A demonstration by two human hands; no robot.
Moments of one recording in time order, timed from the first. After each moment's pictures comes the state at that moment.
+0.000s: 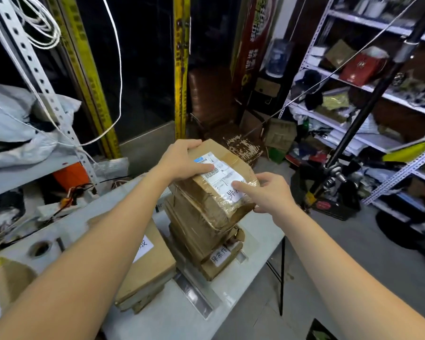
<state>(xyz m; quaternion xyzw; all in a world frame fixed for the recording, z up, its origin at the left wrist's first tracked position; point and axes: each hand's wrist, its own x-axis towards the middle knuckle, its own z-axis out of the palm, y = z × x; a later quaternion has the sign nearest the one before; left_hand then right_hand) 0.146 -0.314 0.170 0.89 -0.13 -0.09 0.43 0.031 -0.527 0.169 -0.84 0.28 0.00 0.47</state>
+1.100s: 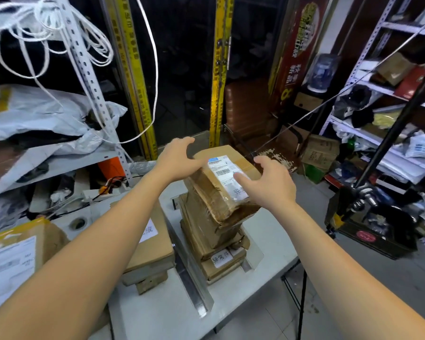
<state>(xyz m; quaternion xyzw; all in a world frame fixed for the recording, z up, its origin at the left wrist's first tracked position) 0.107 -0.317 0.194 0.95 -0.03 0.03 0.31 0.042 -0.543 0.195 -0.96 0.07 -0.07 0.26</state>
